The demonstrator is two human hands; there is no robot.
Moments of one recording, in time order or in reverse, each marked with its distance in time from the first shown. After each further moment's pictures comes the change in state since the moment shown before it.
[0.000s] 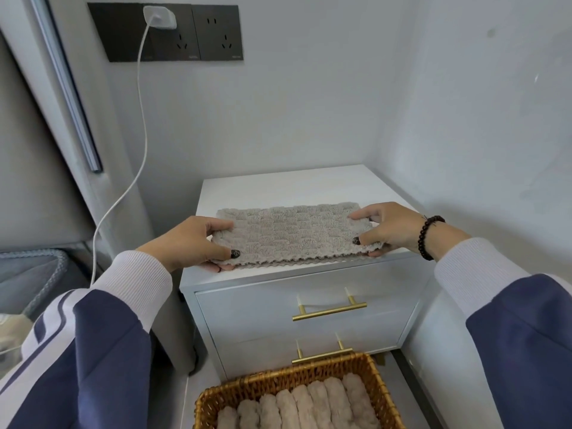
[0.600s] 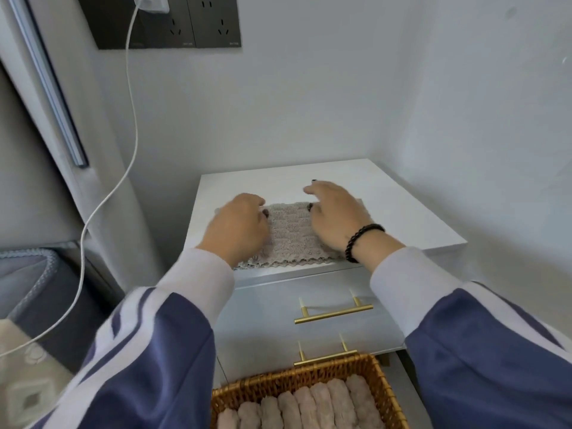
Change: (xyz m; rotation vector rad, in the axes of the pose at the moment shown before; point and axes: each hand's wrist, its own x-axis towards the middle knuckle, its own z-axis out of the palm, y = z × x) left_hand 0.030 0.029 0.056 0.578 0.338 0.287; right_hand 0.025 -0.041 0.073 -0.534 0.330 -0.449
